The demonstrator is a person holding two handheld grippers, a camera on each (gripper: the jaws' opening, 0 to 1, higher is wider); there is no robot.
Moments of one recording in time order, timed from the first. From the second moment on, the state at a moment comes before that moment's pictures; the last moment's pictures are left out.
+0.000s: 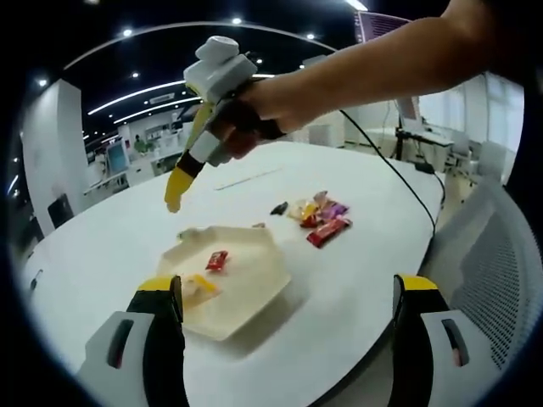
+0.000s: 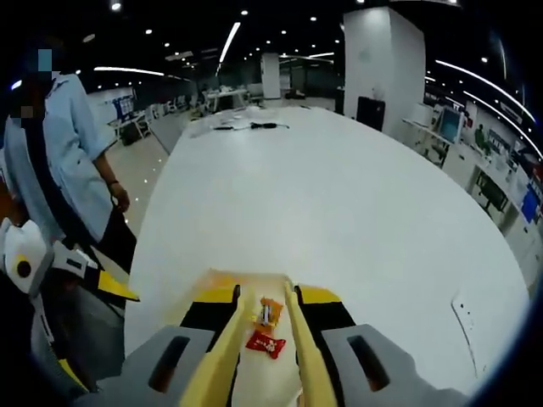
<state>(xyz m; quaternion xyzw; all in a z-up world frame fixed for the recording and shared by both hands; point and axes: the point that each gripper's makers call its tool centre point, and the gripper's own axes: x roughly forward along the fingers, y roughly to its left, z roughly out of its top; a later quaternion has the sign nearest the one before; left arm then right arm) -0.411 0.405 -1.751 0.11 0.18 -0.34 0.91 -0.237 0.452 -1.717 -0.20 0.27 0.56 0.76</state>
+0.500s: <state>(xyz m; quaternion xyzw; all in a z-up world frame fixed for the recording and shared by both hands) -0.410 0.406 -1.751 0.12 0.18 -0.34 0.92 -0.233 0.441 -1.703 -0.21 0.25 0.56 0.76</state>
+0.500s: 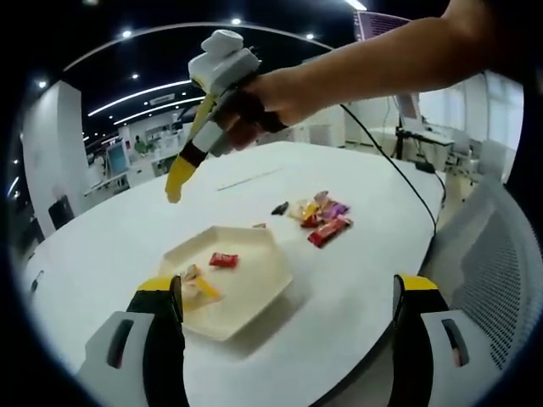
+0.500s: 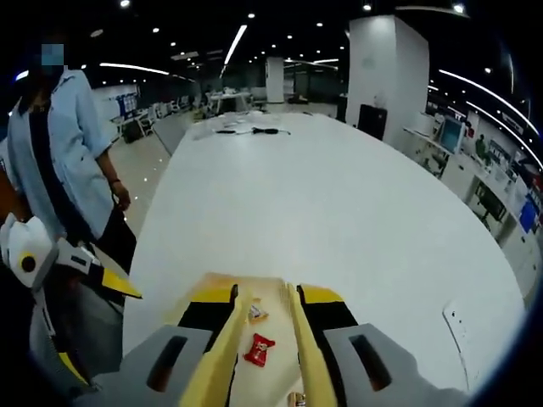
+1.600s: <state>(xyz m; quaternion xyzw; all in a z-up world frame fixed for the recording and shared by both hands) -0.409 0.408 -1.750 0.12 0.18 -0.34 0.92 -0.214 0.337 -1.704 -0.21 0.23 0.52 0.79</state>
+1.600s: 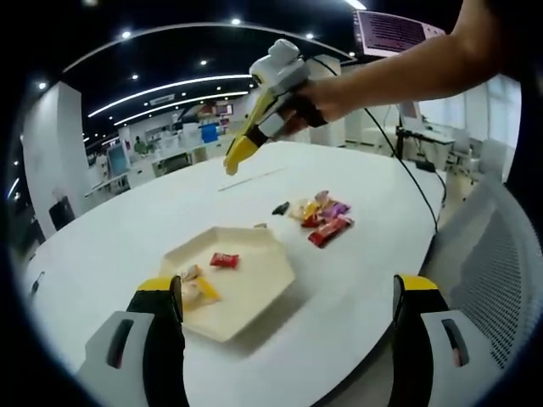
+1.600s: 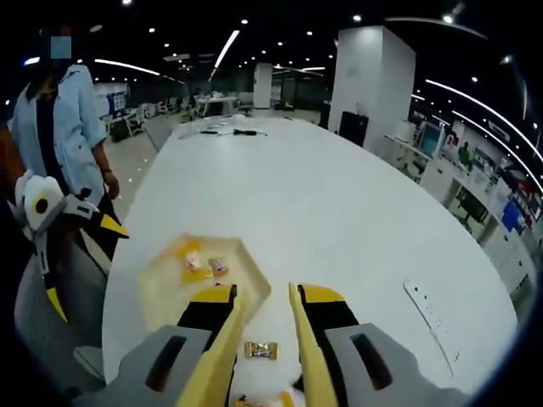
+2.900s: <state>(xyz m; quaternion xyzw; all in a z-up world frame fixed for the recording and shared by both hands) -0.410 0.408 -1.757 0.11 0.20 -0.34 0.91 -0.220 0.319 -1.789 -0.16 0.26 0.50 0.81</state>
